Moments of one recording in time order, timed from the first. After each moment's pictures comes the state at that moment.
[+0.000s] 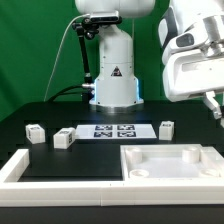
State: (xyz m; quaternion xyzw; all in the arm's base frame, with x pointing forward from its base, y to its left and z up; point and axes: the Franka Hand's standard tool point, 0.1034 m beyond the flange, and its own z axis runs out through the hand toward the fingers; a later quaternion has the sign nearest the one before) arm 0.578 0.160 0.110 -0.95 -0.07 -0.29 0.06
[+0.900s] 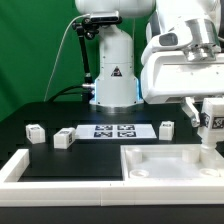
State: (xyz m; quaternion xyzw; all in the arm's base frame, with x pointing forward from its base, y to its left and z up) arm 0.607 0.122 0.105 -0.94 -0.12 -0.31 0.02
